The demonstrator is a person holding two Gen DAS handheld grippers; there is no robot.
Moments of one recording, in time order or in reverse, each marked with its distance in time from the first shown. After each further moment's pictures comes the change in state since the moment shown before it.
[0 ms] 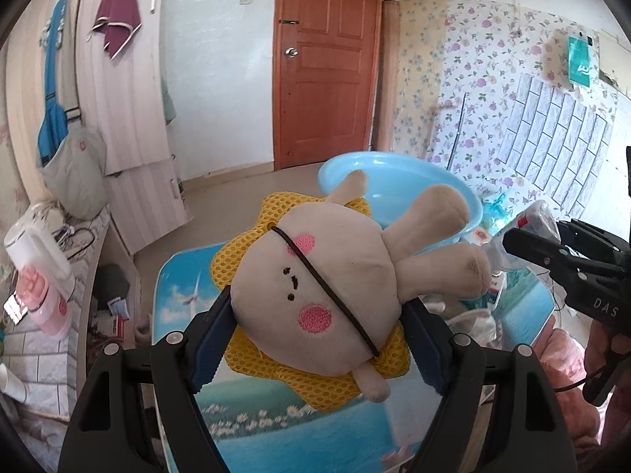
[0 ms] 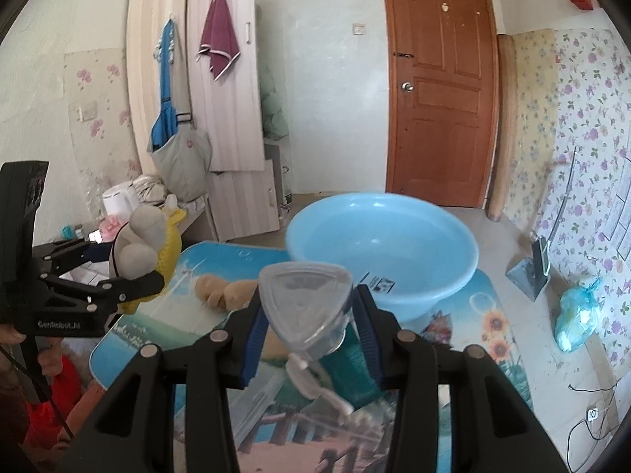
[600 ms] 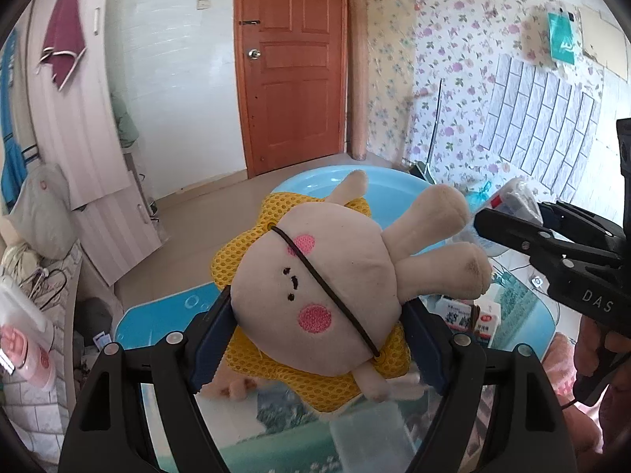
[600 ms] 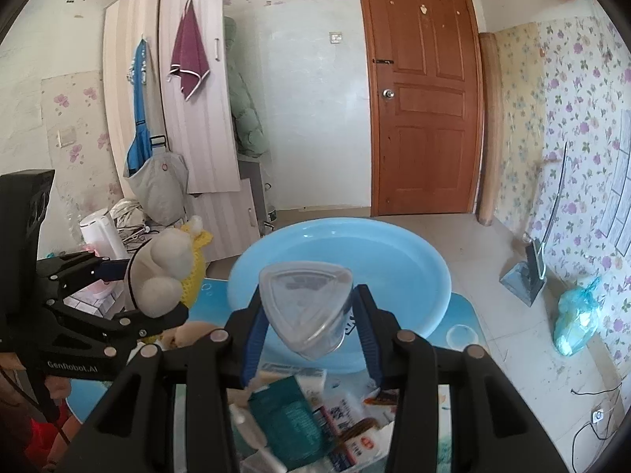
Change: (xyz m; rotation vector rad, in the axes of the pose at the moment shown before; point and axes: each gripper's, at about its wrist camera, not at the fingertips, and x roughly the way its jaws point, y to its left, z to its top) left arm 0.065 -0.055 0.056 0.101 0.022 -0.049; right arm 0.037 -0.054 0.030 0.050 -0.041 -0.018
